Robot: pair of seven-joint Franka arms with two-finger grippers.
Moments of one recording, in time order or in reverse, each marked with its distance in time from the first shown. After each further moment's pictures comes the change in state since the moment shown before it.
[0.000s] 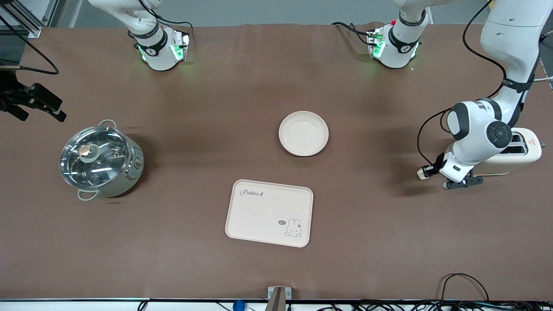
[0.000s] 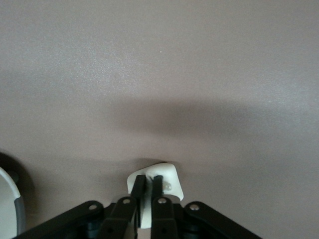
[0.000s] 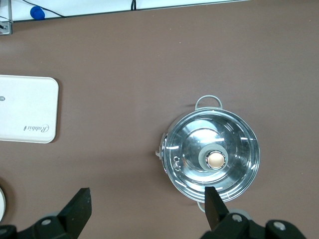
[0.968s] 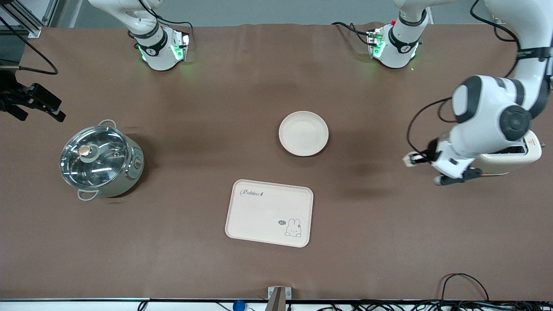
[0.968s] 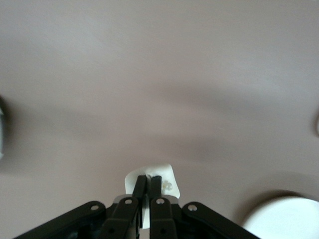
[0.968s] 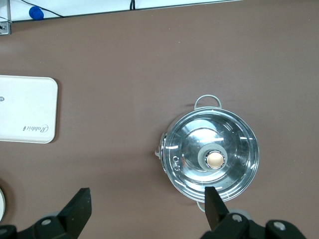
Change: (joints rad) left arm -0.007 -0.195 -0.271 0.228 -0.045 -0.546 -0.357; right arm -0.001 0.000 -0.003 0.000 0.000 -0.003 0.000
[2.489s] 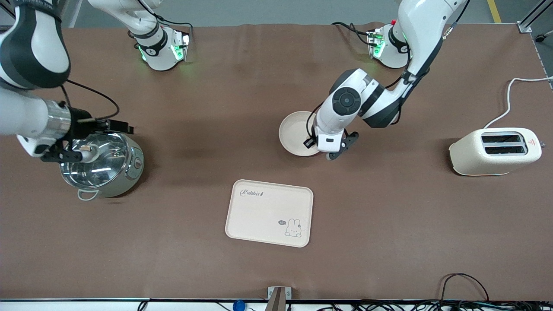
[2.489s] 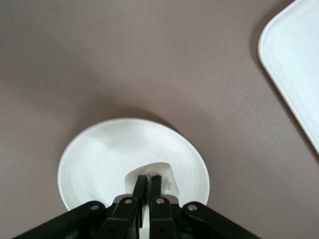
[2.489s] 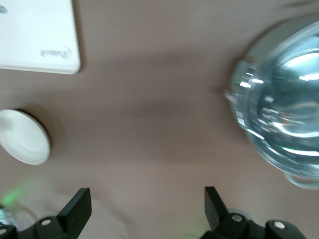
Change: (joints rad) left arm -0.319 0.228 -0.186 -0.028 0.121 0.275 -1.070; right arm 0.046 0.268 0.017 -0.048 0.270 -0.096 0.003
